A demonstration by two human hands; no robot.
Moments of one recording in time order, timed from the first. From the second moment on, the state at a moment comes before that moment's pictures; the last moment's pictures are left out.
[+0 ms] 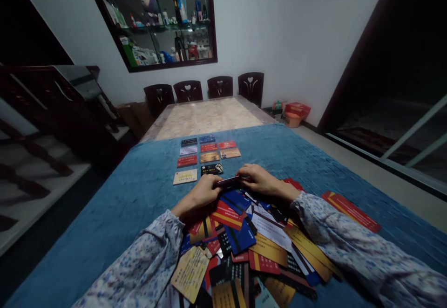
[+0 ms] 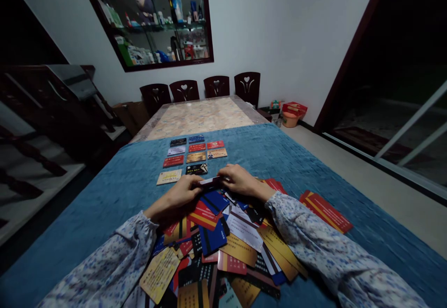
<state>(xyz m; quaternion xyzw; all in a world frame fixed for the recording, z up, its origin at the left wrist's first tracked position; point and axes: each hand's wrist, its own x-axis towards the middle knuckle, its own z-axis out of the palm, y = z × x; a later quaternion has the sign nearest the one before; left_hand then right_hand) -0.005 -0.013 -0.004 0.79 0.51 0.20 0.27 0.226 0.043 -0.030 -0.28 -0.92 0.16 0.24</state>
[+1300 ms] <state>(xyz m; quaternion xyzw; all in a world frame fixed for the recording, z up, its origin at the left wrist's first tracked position) -0.010 -0.016 0.009 0.80 0.51 0.27 0.17 0.221 0.030 -0.027 -0.22 -0.92 -0.17 0.29</state>
